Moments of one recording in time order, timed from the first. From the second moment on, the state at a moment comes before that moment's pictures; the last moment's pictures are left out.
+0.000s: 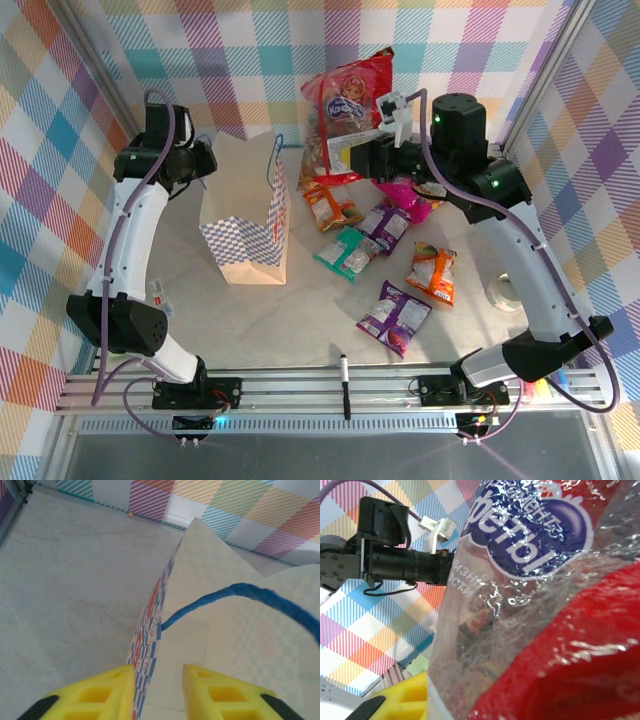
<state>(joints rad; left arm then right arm) -0.07 1.57 1.81 -0.99 -0.04 -0.36 0.53 1.44 1.89 -0.75 -0.54 0.26</state>
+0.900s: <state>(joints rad) 0.01 1.50 1.66 -0.86 0.17 -0.45 0.65 1.59 2.01 -0.59 -0.59 0.25</state>
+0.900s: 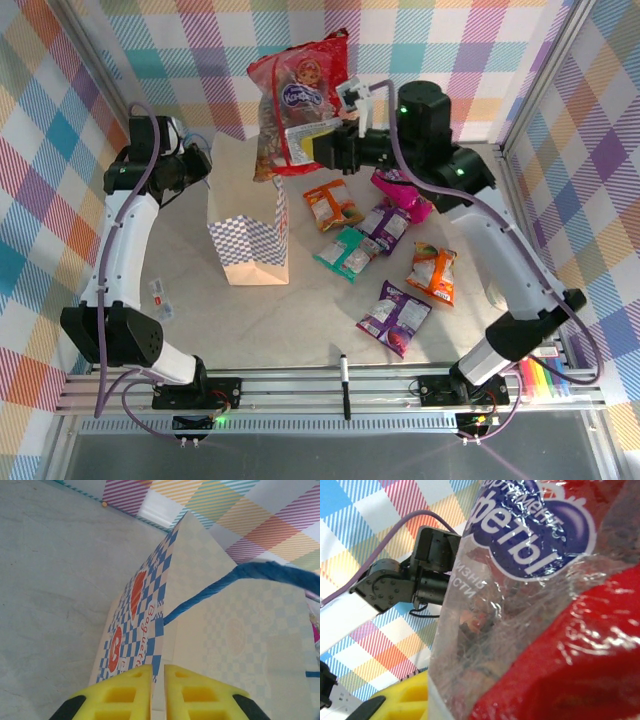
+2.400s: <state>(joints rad) 0.05 1.44 1.52 -0.77 0.25 -0.48 0.81 2.04 2.40 -0.87 -0.47 0.25</state>
